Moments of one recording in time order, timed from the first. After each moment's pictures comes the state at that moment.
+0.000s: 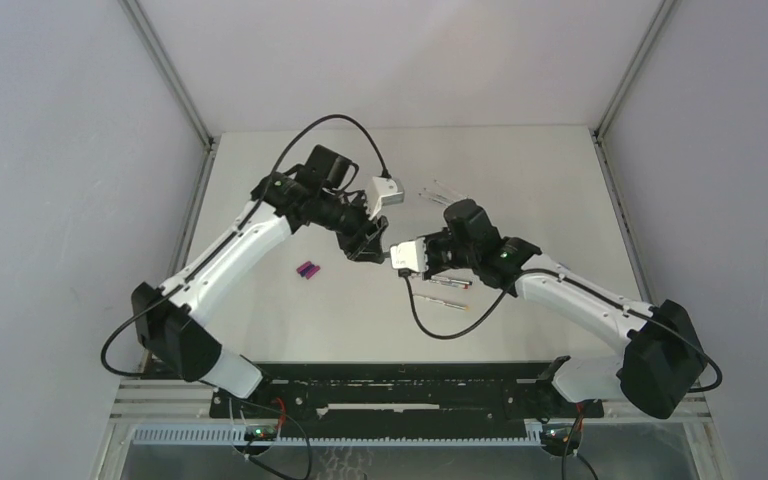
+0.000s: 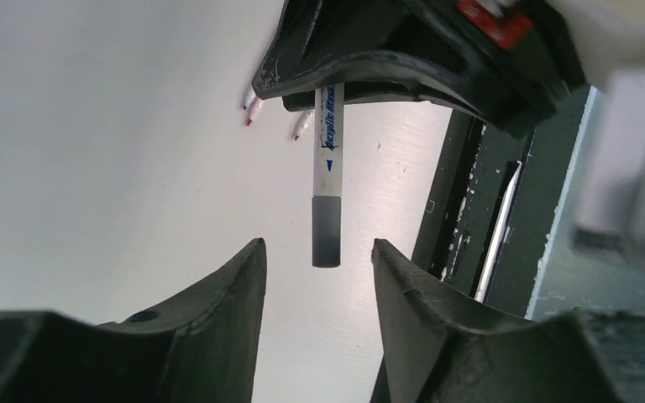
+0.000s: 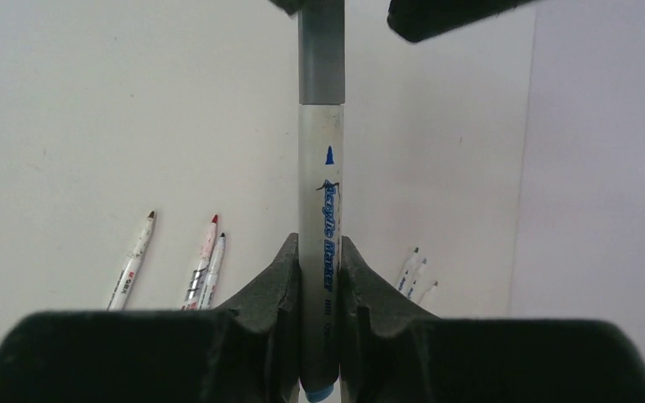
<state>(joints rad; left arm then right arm) -0.60 1.53 1.50 -0.98 0.61 0.41 0.73 1.30 0.92 -0.27 -0.34 -1.06</state>
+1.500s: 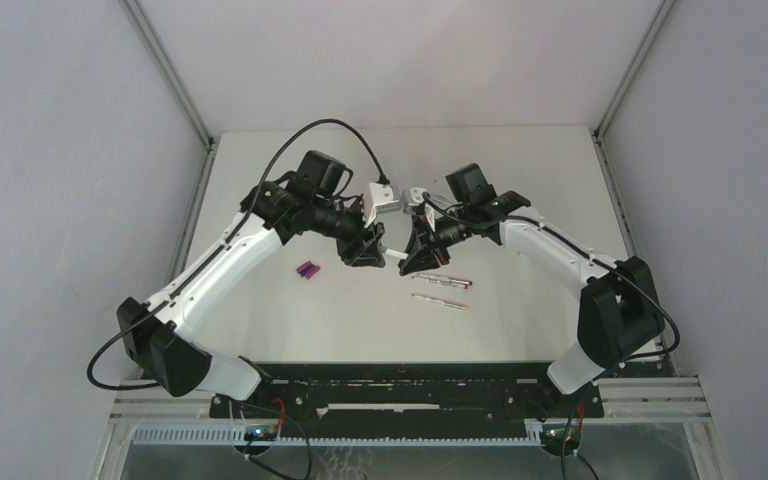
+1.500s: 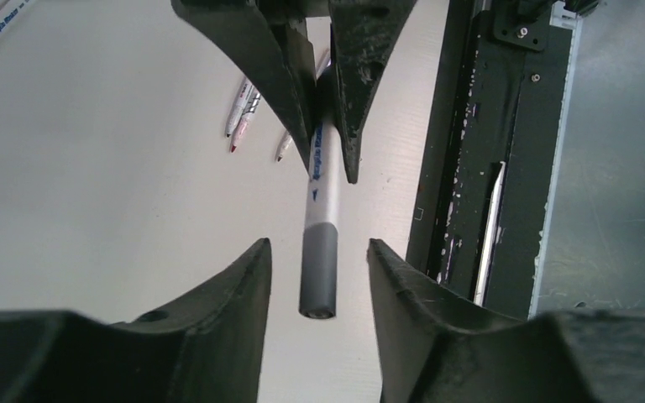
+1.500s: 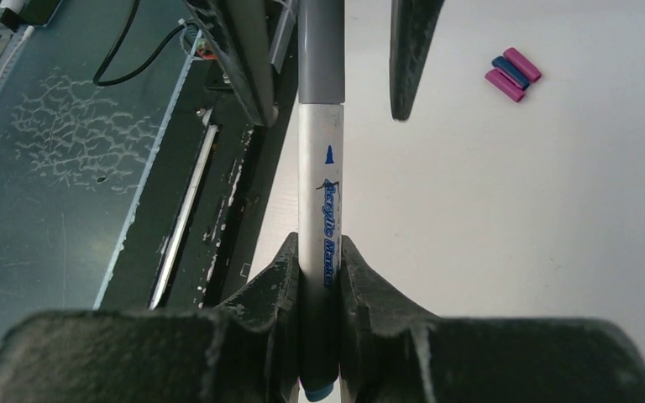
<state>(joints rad) -0.61 1.42 1.45 -0.93 0.66 0.45 0.52 1.57 1.22 -0.60 -1.18 -0.62</state>
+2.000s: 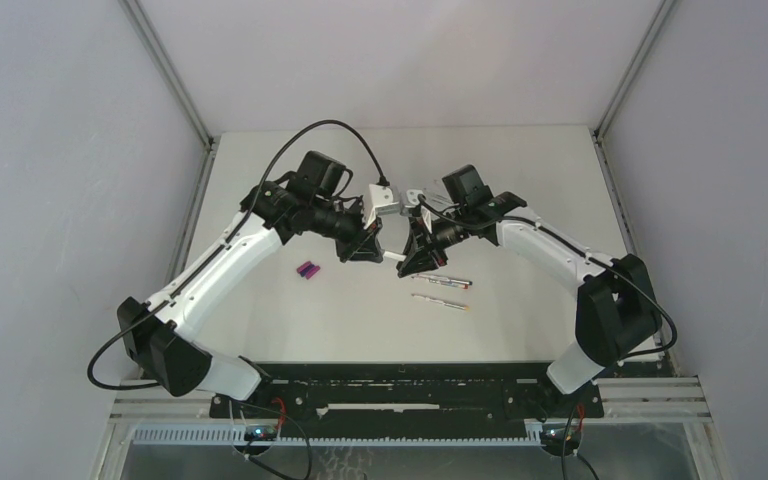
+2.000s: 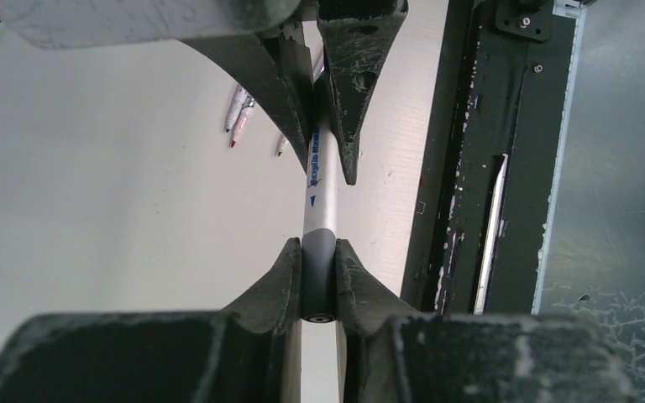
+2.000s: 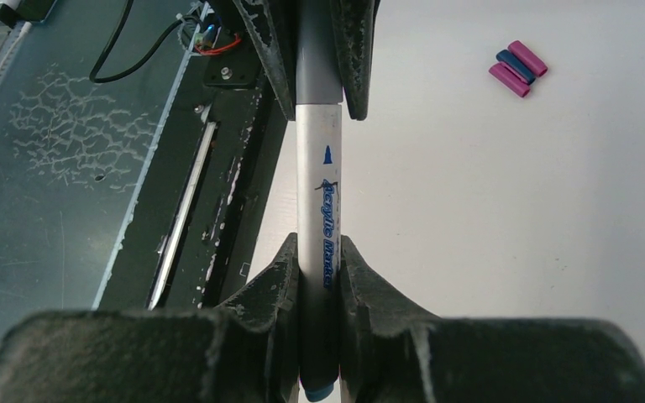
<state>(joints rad) -0.62 1.42 1.45 -0.95 0.66 0.47 0.53 1.59 1.22 -0.60 -1.16 -0.61</state>
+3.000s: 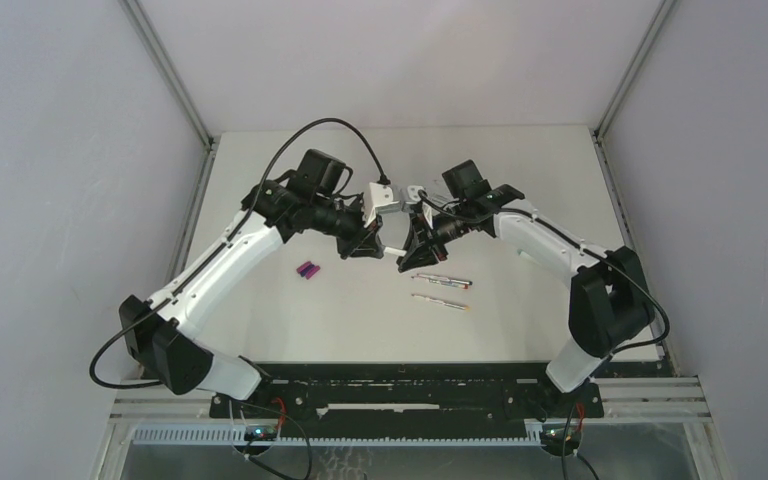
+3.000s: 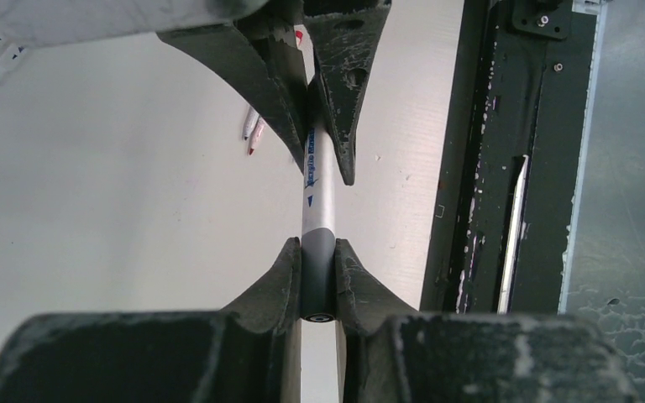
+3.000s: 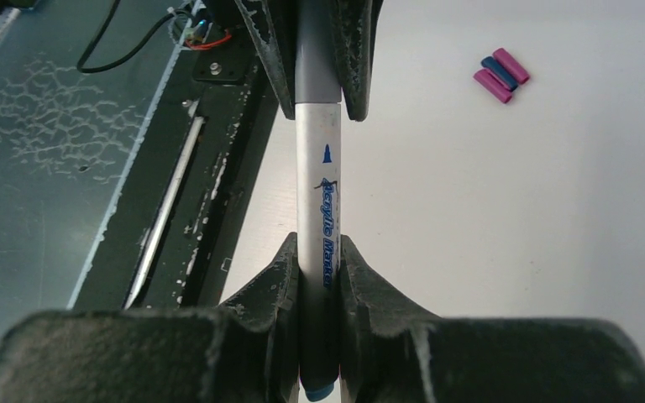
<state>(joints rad) -0.60 1.43 1.45 -0.94 0.65 0.51 0.51 1.65 1.29 -0.69 -1.19 -0.73</state>
